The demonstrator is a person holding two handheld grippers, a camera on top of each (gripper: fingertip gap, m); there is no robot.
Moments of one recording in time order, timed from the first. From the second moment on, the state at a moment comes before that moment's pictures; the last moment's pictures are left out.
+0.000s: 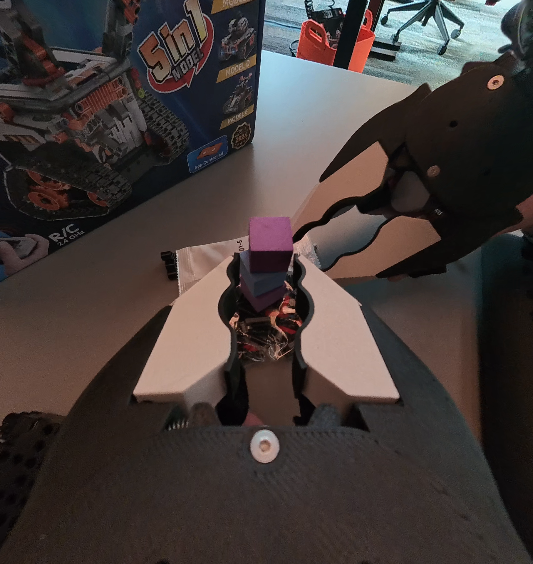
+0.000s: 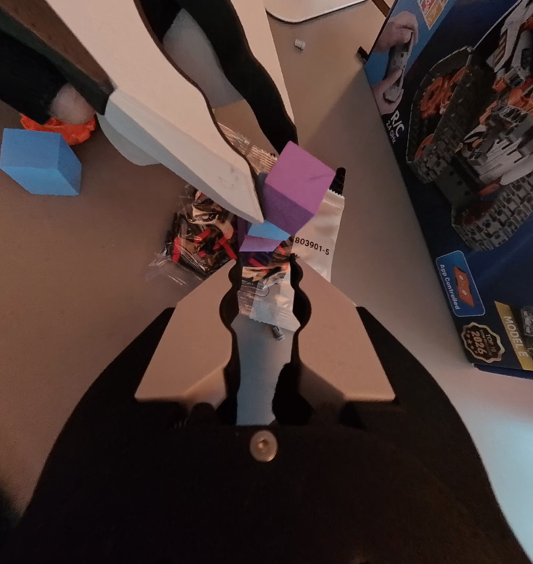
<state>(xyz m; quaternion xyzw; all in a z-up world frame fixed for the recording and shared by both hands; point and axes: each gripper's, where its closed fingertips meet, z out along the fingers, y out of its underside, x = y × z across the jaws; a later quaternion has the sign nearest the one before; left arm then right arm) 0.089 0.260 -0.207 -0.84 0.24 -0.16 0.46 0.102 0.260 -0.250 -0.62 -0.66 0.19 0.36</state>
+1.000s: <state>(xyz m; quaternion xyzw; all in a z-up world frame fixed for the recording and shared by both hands) 0.063 0.237 -0.188 -0.84 0.24 -0.15 0.46 0.111 0.237 -0.197 -0.59 -0.67 0.19 0.42</state>
